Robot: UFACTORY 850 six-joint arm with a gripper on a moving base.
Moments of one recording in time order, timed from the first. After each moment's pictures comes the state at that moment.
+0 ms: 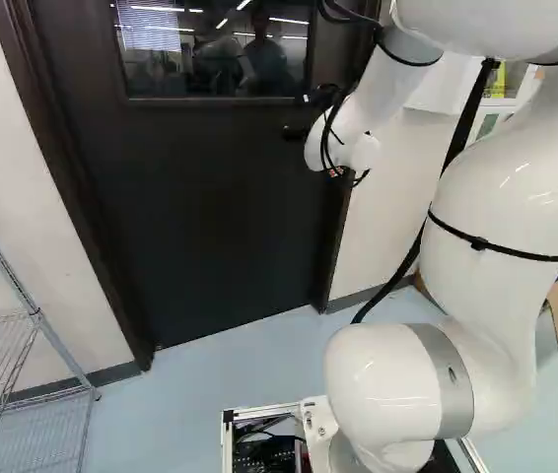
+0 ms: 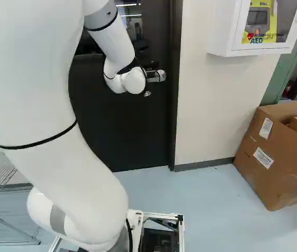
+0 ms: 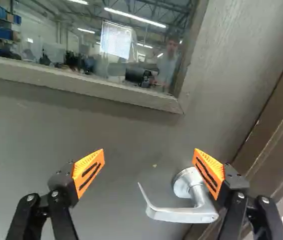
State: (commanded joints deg) arm -7.2 -6.2 -46.6 -19.0 50.0 0.0
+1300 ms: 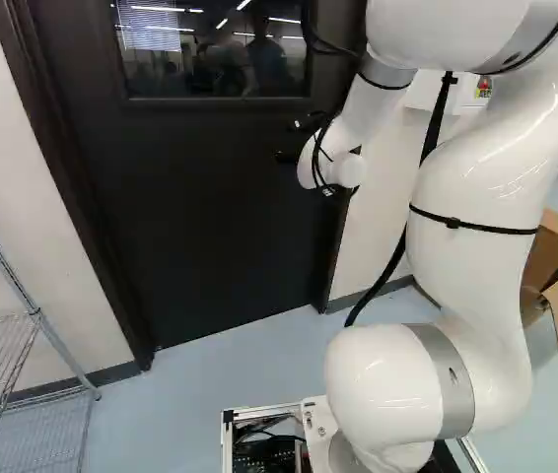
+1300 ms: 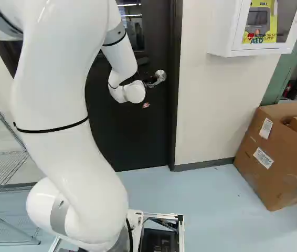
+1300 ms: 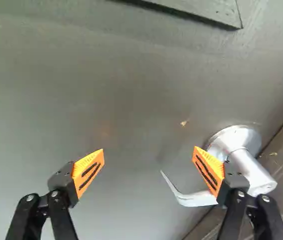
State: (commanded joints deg) arm -5.8 -13.9 -46.5 -18.3 49.3 0.0
